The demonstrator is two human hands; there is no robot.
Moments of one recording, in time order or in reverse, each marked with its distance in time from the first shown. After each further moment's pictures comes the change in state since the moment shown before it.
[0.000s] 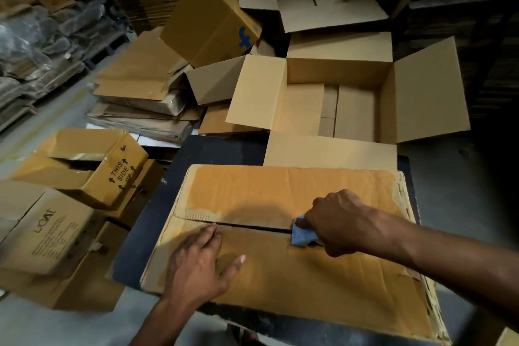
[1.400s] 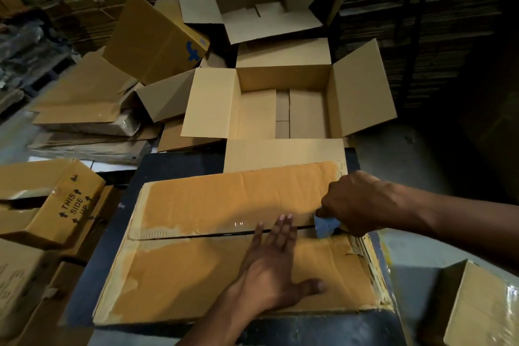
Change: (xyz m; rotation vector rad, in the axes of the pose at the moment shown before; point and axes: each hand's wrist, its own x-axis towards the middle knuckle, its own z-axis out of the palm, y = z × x) left_hand 0.028 0.182 0.004 -0.025 -0.342 0.545; right_hand -0.080 0.073 0.047 -0.014 -0.049 0.037
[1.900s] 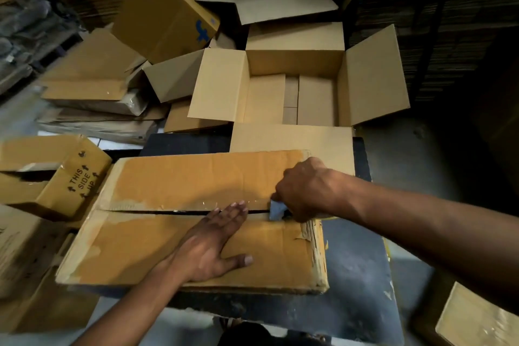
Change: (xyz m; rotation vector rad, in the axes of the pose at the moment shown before) left_hand -0.053 -0.115 0.009 -0.027 0.061 0.012; right_hand 0.063 -0.054 -0.043 0.018 -0.002 0.021
